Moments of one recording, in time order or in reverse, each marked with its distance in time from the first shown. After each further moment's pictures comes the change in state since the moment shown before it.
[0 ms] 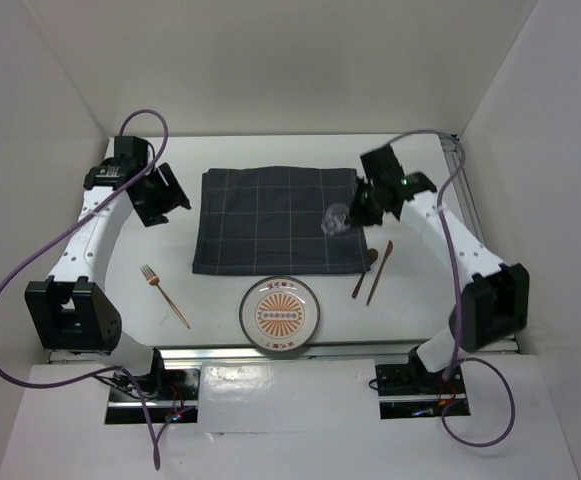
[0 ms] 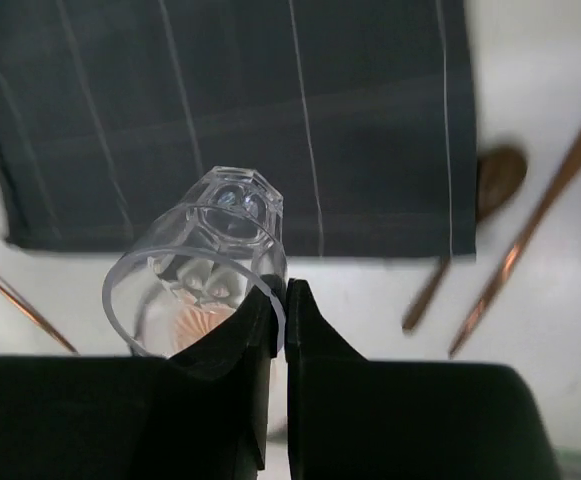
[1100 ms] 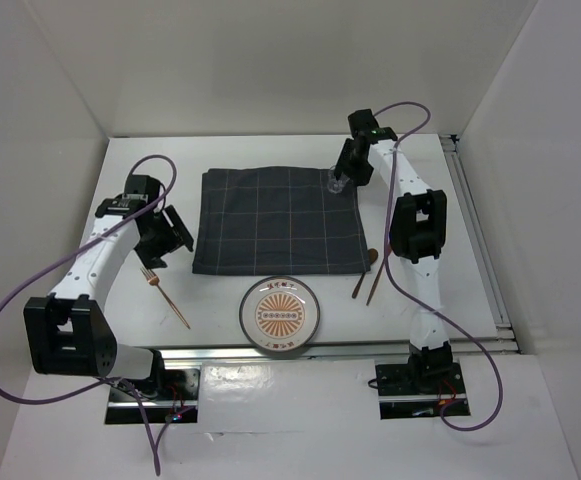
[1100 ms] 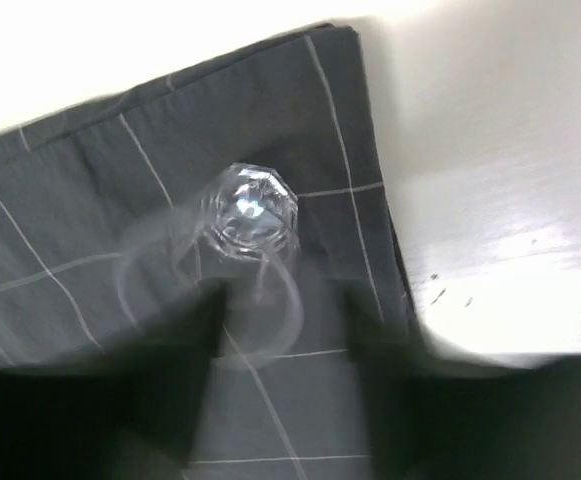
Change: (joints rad) left arm -0.032 -0.135 -0.321 -0.016 -0.071 -0.054; right arm -0.174 0.978 1.035 -0.074 0.083 -0.043
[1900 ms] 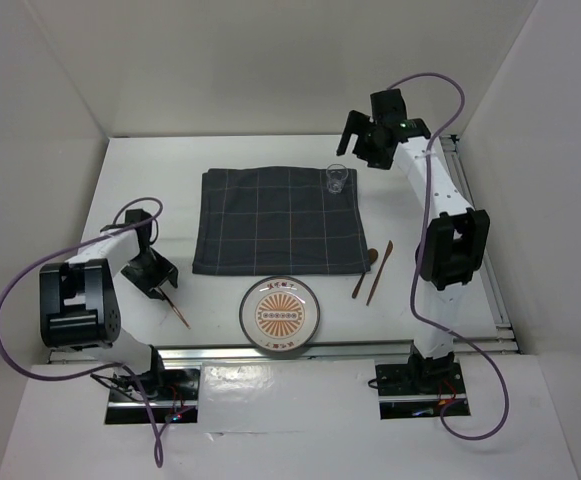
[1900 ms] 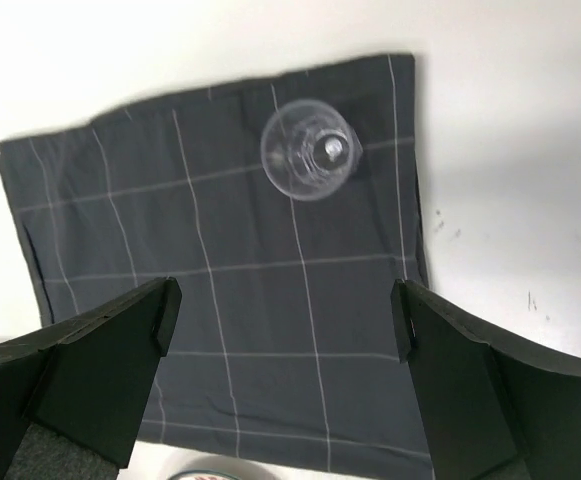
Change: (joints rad) left arm 0.153 0.143 -0.276 0.159 -0.055 -0.172; right arm -0.008 -0.404 -0.237 0.108 -0.085 -0.097
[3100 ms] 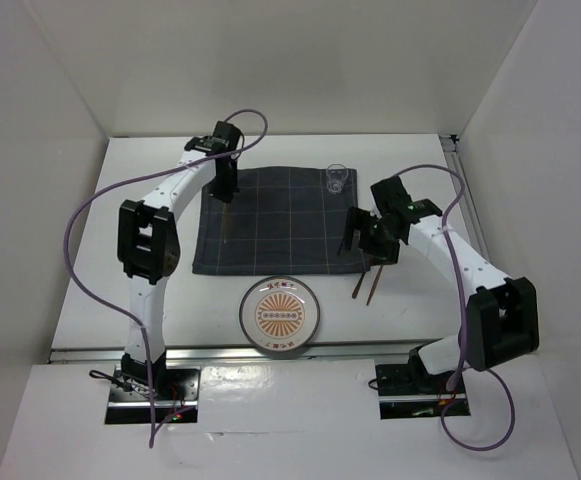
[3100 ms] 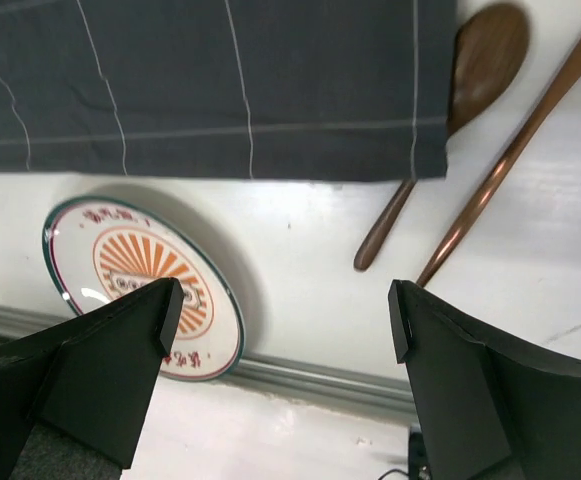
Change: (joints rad) left arm -0.421 0.619 1.121 -0.125 -0.118 0.479; right arm 0.093 -0.600 -0.933 -0.022 -0.142 0.038
